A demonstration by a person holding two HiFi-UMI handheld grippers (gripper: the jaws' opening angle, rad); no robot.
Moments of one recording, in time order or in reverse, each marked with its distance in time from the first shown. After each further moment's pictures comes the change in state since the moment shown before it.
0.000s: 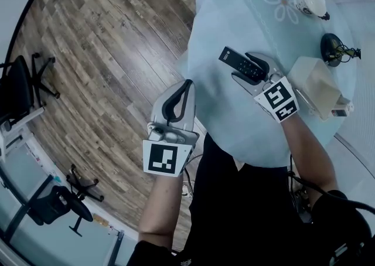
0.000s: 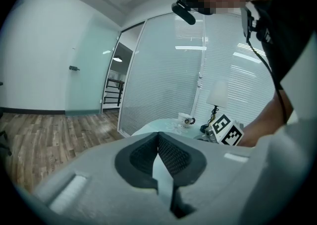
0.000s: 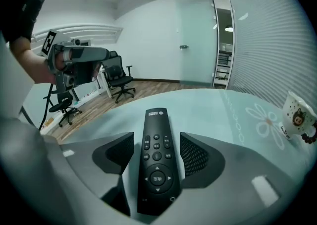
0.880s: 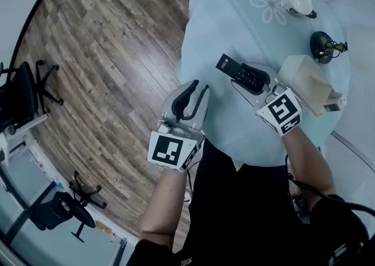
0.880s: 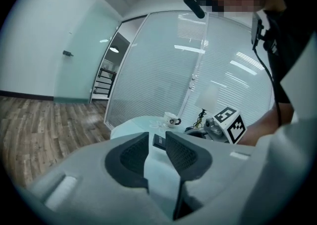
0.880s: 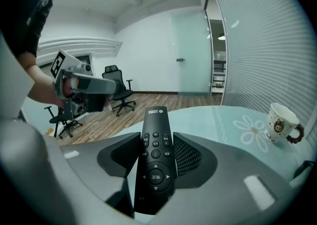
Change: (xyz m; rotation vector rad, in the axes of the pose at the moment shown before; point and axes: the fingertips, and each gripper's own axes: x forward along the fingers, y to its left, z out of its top) left arm 0.008 -0.046 -0.005 -0.076 0.056 -0.136; right arm -0.060 0.021 0.039 0.045 -0.140 0.001
